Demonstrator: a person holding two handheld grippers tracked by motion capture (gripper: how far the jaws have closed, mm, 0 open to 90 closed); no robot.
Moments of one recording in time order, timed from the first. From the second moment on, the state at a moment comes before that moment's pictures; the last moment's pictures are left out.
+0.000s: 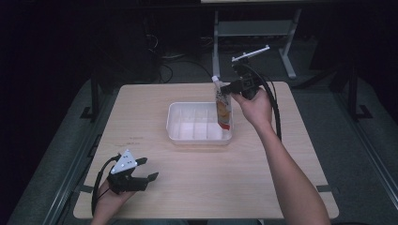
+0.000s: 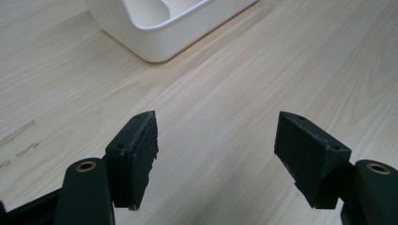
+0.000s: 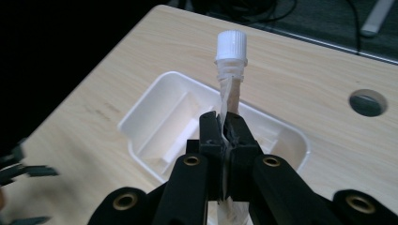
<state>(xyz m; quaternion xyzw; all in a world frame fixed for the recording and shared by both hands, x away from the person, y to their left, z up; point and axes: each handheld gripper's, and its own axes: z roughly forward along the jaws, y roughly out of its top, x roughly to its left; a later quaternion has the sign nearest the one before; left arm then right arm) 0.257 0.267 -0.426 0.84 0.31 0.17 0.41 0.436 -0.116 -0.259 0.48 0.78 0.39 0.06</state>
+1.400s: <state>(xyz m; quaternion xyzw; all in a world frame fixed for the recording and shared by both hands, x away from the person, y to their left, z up) 0.255 0.269 -0.425 0.84 0.31 0.17 0.41 0.457 -0.107 -0.300 0.52 0.78 0.33 0.10</state>
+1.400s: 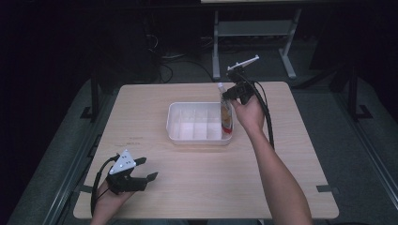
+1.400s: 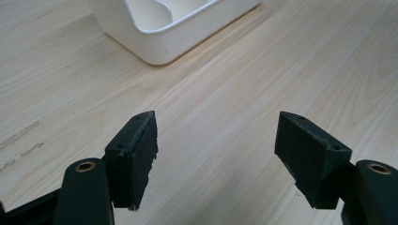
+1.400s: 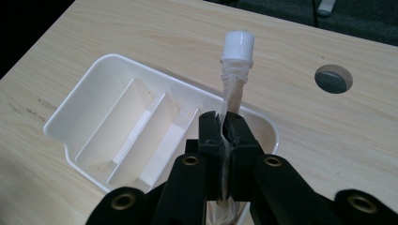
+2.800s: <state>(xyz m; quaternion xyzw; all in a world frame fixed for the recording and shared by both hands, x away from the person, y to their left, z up) 0.257 0.270 -0.426 0.84 0.32 0.17 0.41 0.461 -0.111 -0.326 0.53 0.77 0.33 0.07</state>
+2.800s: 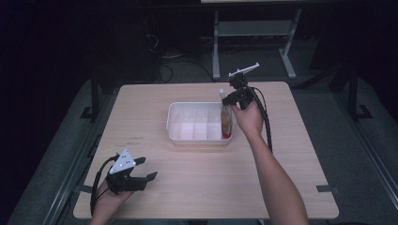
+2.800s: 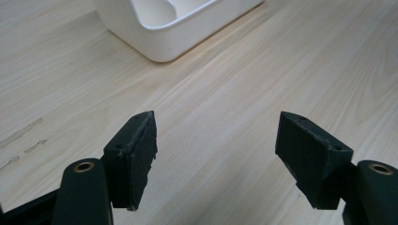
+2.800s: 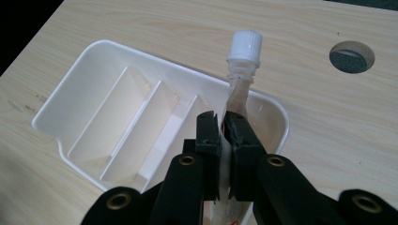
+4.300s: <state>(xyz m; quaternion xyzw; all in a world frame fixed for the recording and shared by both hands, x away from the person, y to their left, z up) 0.257 0.270 -0.426 0.84 0.32 0.18 0.41 0.453 -0.121 -0.322 0.52 0.79 0.33 0.05</state>
